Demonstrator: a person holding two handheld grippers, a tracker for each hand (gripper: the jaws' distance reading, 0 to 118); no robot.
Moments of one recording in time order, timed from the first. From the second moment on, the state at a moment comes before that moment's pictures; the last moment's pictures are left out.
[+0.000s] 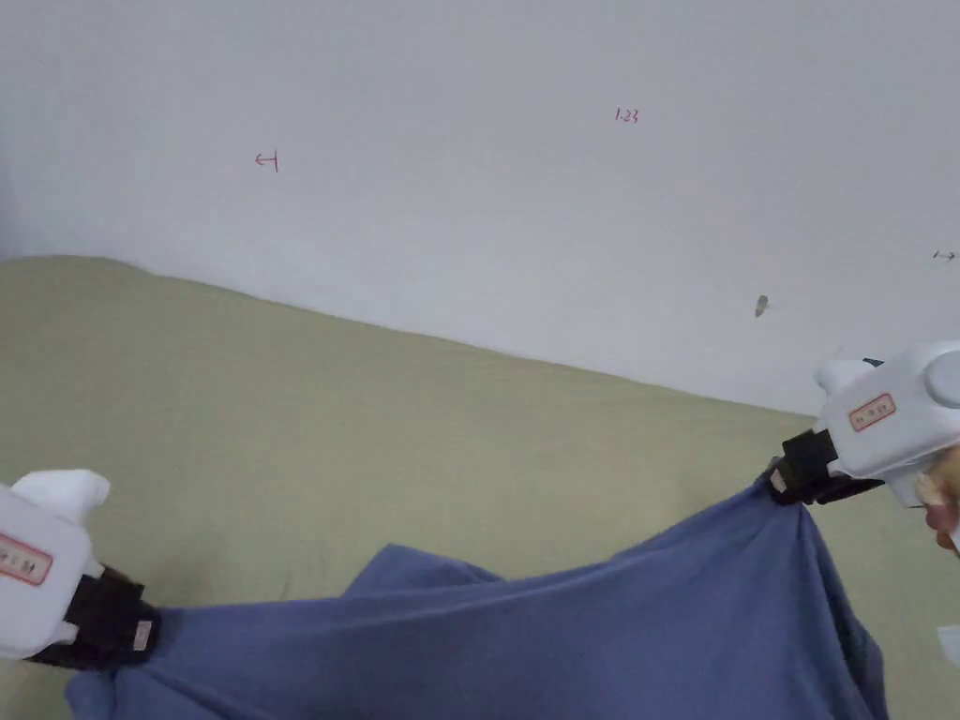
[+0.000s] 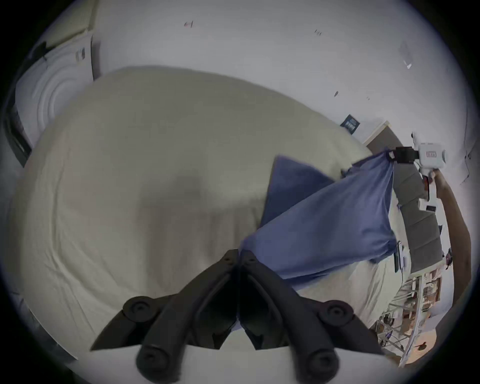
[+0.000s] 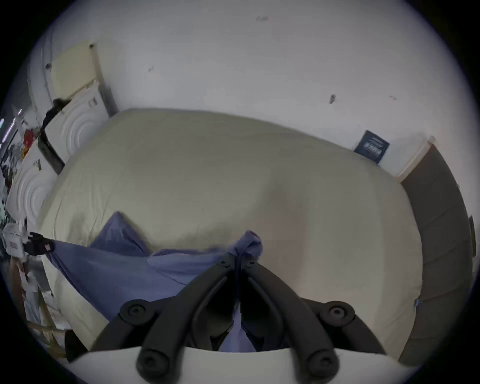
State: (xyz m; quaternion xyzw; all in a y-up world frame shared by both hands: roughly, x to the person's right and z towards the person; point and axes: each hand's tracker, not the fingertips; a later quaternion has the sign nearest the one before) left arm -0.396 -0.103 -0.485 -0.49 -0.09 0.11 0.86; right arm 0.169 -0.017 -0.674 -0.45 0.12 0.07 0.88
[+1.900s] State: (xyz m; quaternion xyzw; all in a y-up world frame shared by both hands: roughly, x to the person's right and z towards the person) left arm -0.353 0.020 -0.572 -0.24 -0.02 0.06 0.97; right arm 0.211 0.054 -0.543 -0.15 -0.04 0.00 0.99
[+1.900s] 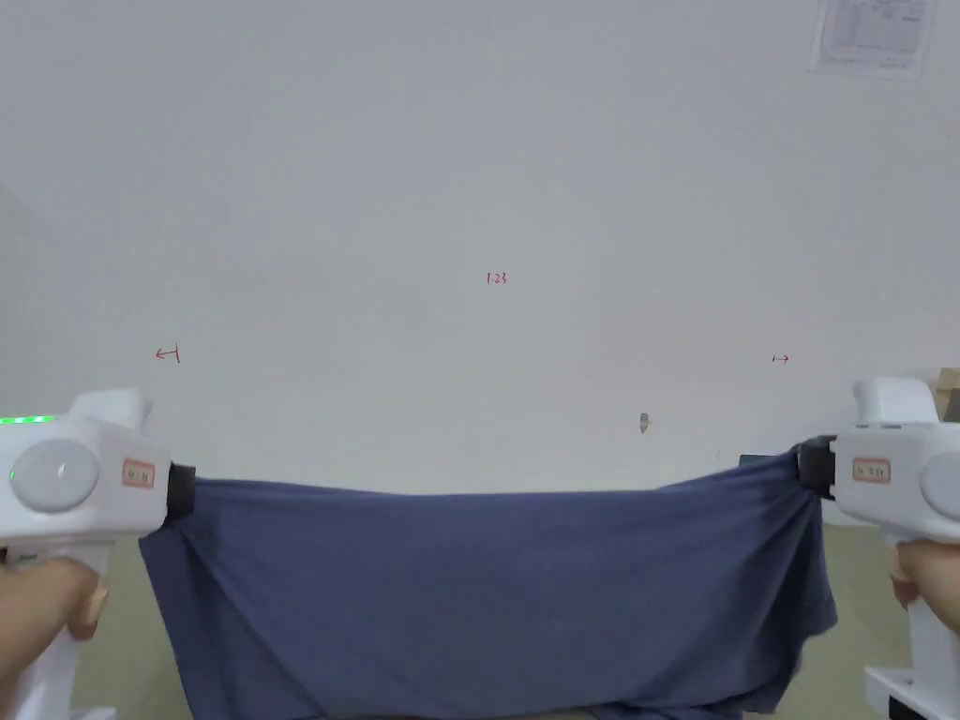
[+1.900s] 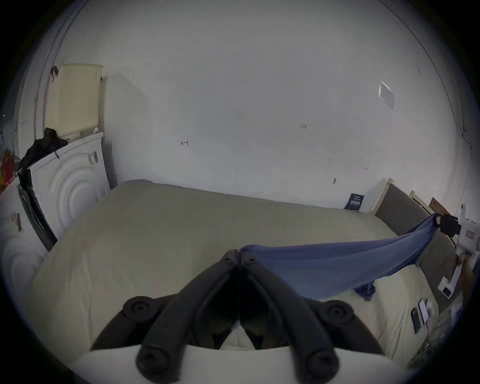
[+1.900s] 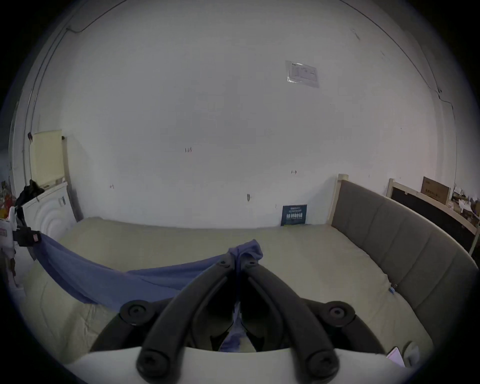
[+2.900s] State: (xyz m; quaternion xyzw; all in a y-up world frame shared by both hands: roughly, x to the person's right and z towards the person) left arm -0.370 -0.178 -0.365 -0.36 -0.05 0.05 0.93; right arm 0.229 -0.174 -0.325 -0.33 -0.03 -0.03 0.94
